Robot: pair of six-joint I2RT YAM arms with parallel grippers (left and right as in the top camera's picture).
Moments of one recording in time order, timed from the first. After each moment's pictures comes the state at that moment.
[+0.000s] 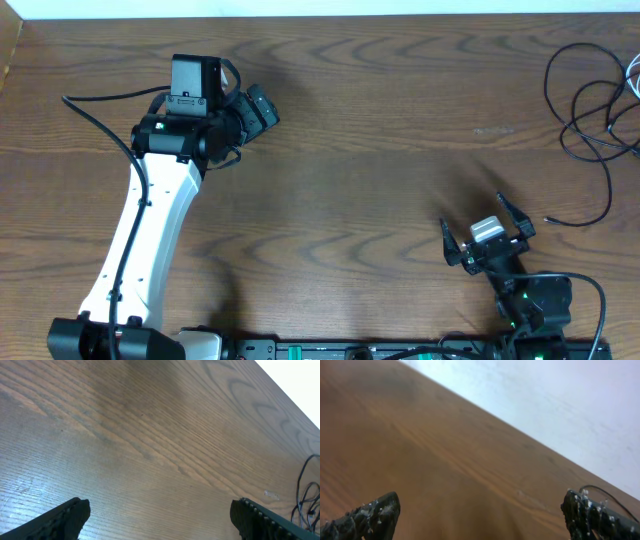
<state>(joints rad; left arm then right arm) -0.12 1.49 1.34 -0.81 0.18 -0.67 0.10 0.09 0.01 -0.06 -0.23 -0.40</state>
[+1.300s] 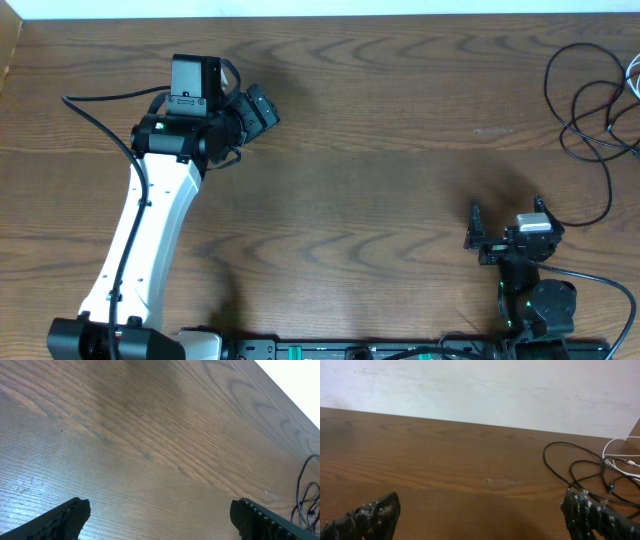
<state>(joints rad) -0.12 1.49 1.34 -0.81 0.18 -0.67 0.10 0.01 0.01 -0.07 0.06 -0.06</state>
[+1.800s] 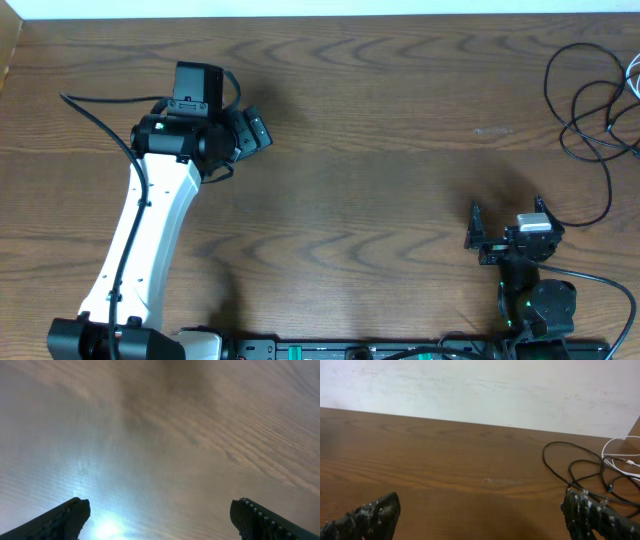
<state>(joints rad) -0.12 1.49 1.34 -0.95 0.06 -0.52 0.10 0.01 0.01 -0.07 0.07 -0.06</state>
